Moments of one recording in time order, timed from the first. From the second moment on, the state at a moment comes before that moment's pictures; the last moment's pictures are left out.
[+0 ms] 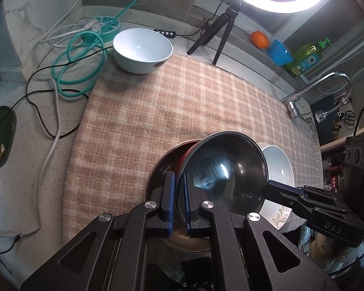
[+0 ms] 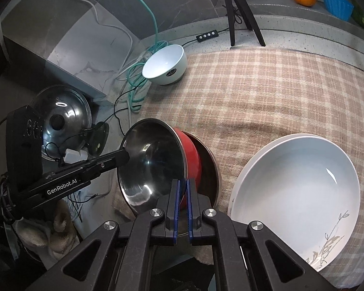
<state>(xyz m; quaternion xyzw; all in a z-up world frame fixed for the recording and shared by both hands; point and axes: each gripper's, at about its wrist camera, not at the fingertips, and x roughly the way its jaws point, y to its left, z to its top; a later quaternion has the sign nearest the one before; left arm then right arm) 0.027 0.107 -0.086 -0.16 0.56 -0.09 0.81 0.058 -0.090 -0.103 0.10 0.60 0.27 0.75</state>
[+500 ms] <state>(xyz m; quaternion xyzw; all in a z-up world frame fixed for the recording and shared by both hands) 0.022 0.099 -0.108 -0.12 0.59 -0.08 0.80 0.054 -0.084 -0.130 0.08 0.62 0.25 0.74</state>
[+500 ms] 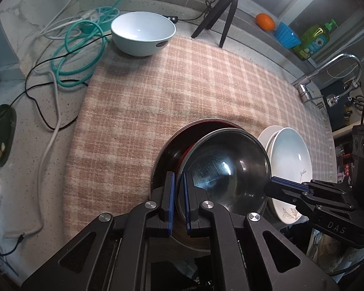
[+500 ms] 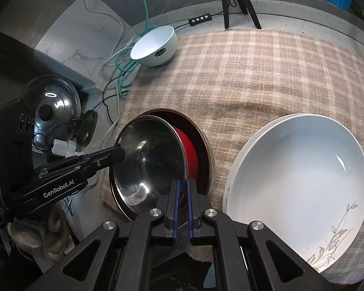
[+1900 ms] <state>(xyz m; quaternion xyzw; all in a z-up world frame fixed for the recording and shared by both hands) 0.029 0.096 -0.117 -0.10 0.59 -0.07 0.80 0.057 -0.077 -0.142 0.05 0.62 0.25 0.74</state>
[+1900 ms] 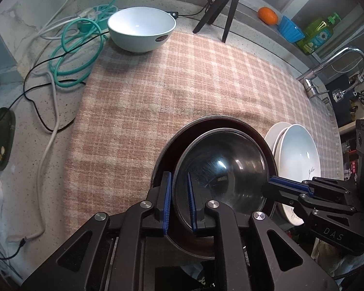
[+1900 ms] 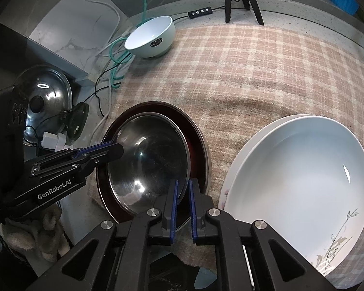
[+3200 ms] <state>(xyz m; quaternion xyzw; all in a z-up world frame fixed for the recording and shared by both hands) 0.081 0.181 -0.053 -0.17 0.51 -0.03 0.84 0.142 -0.054 -0.047 0.09 0.53 0.28 0.79</state>
